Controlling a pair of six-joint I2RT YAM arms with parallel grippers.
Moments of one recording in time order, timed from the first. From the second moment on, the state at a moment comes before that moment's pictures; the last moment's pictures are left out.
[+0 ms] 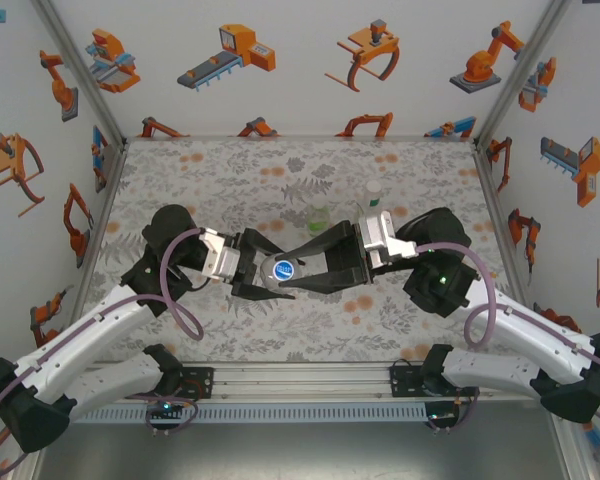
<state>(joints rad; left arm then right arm) -0.79 0.95 0.87 0.18 1.15 0.29 1.00 1.01 1.07 0.37 -0.84 -0.02</state>
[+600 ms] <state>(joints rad) -0.79 0.93 0.79 0.28 0.74 0.29 1.00 0.99 0.98 0.42 -0.45 -0.08</state>
